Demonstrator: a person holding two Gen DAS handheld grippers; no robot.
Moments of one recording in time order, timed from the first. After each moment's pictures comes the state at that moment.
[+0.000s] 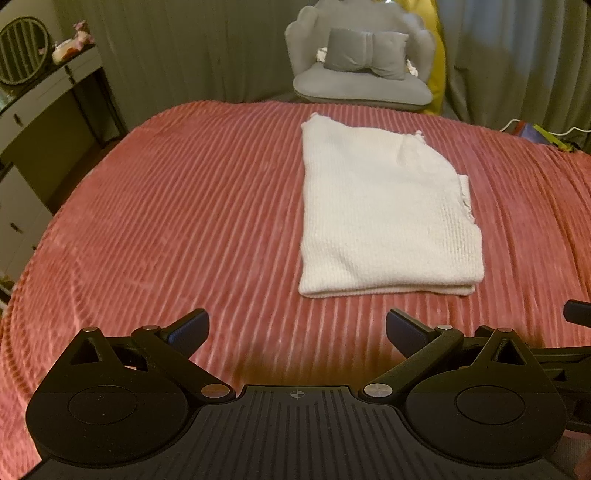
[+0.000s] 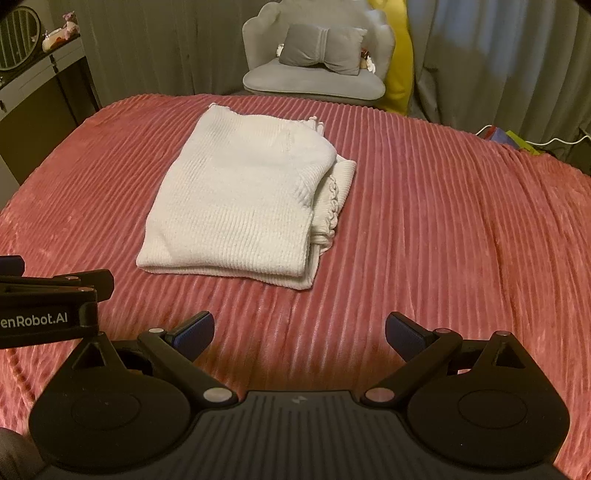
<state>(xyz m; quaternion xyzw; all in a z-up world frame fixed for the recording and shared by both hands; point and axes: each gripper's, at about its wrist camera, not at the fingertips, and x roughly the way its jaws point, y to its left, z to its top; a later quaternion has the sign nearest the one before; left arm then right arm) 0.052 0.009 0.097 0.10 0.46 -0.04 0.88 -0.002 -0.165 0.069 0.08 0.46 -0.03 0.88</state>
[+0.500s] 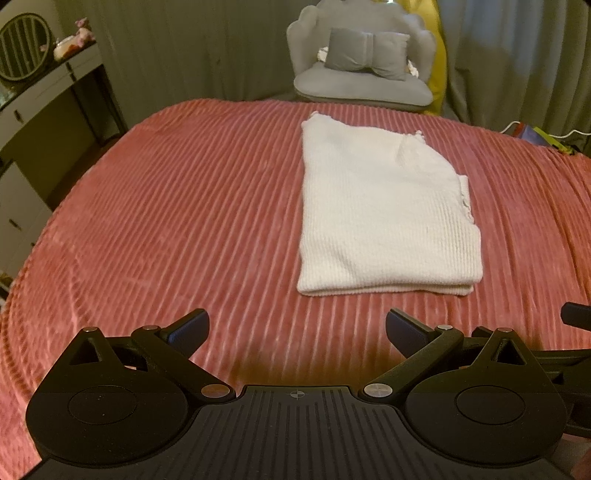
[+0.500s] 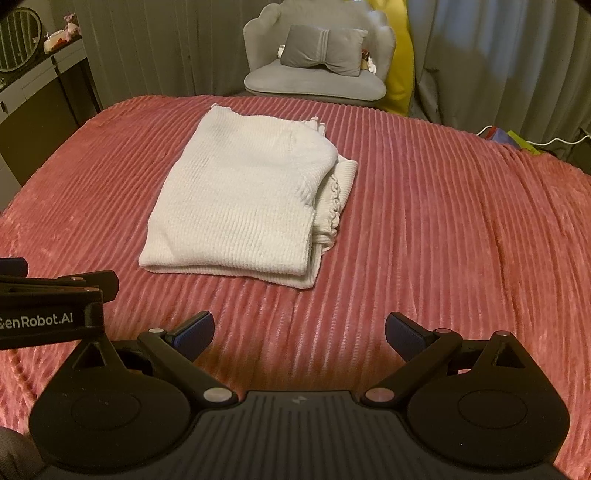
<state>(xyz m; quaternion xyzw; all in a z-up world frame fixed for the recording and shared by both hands) 0.051 0.010 0.097 0.09 0.46 -0.04 0.88 -0.003 -0.163 0.068 0.08 0.46 -0.03 0.88</state>
